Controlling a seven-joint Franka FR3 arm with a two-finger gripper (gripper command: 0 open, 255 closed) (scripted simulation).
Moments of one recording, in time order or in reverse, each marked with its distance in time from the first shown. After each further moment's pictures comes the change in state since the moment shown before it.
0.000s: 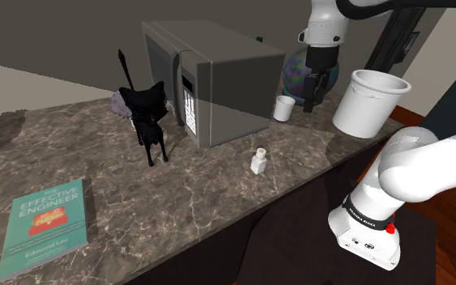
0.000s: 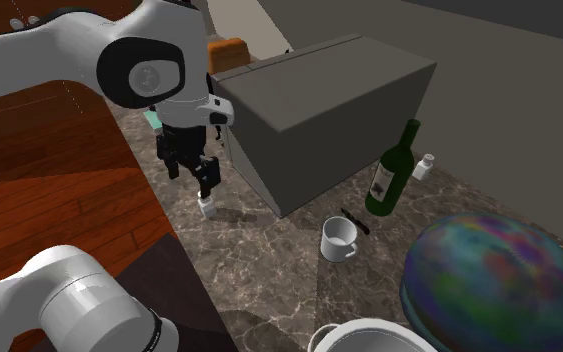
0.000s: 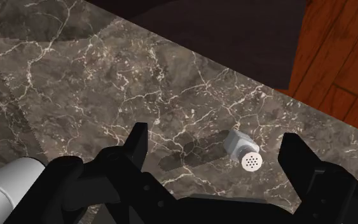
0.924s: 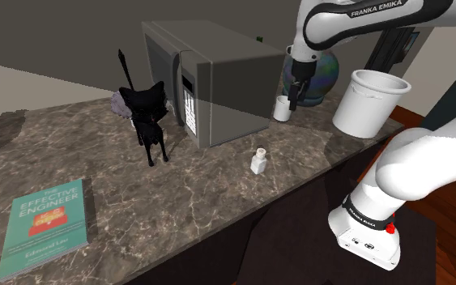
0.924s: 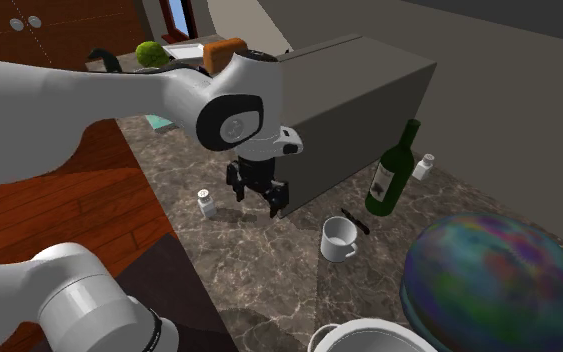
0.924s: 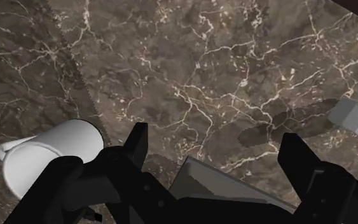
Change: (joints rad) arm -0.077 0.257 -0.156 -0.016 -0.167 0.351 -0.206
